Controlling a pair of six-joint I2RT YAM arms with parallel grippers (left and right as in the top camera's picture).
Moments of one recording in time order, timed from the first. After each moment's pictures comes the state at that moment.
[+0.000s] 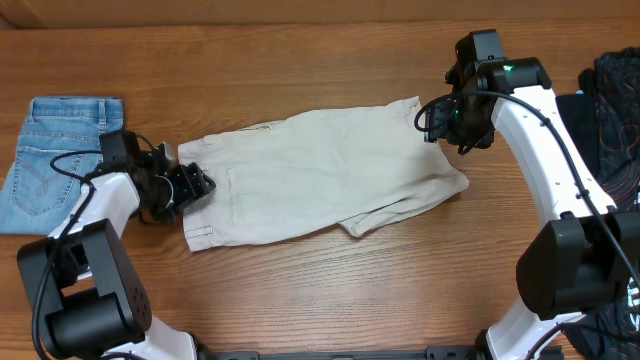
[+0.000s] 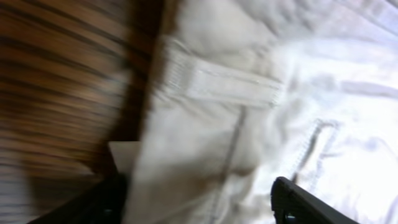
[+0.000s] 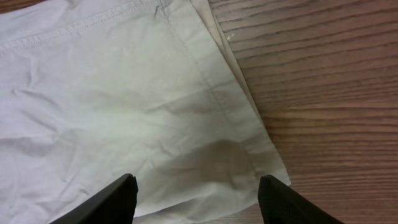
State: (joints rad) left arm 0.30 1.77 0.95 -0.54 0.45 -0.20; right arm 0.12 1.87 1.66 -1.17 -0.07 0.23
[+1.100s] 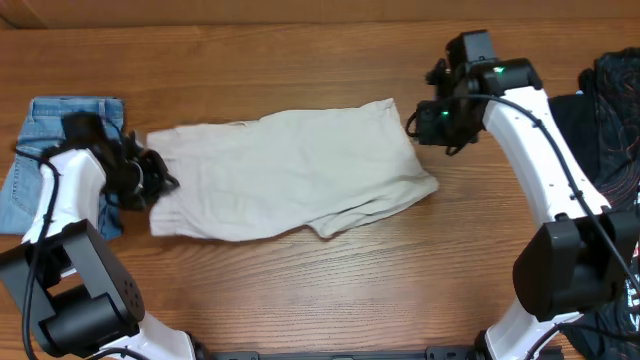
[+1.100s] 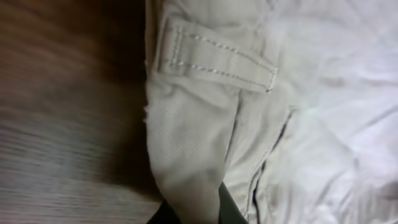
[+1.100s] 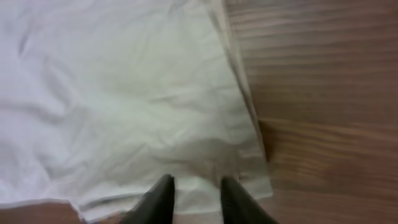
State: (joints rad) left arm 0.39 1.80 1.27 -0.93 0.40 -0.14; right arm 0.18 1.87 1.66 -1.13 -0.23 0.15
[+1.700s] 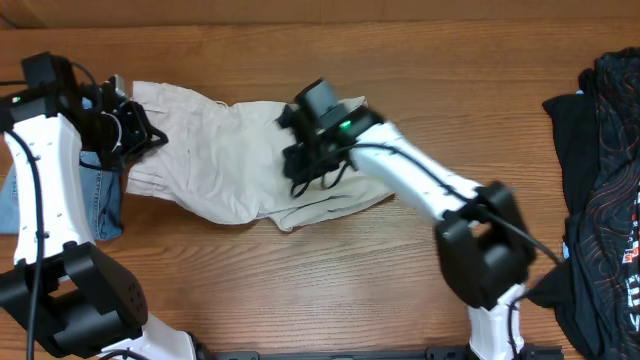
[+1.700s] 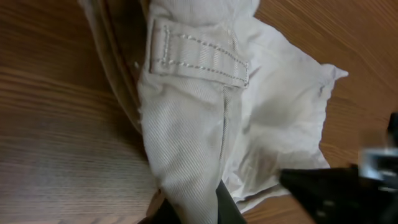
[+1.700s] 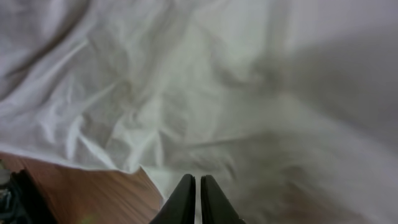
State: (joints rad) left arm 0.34 1.78 1.64 -1.21 0.49 -0.10; right arm 0.67 2.10 1.64 -0.70 -0.45 0.23
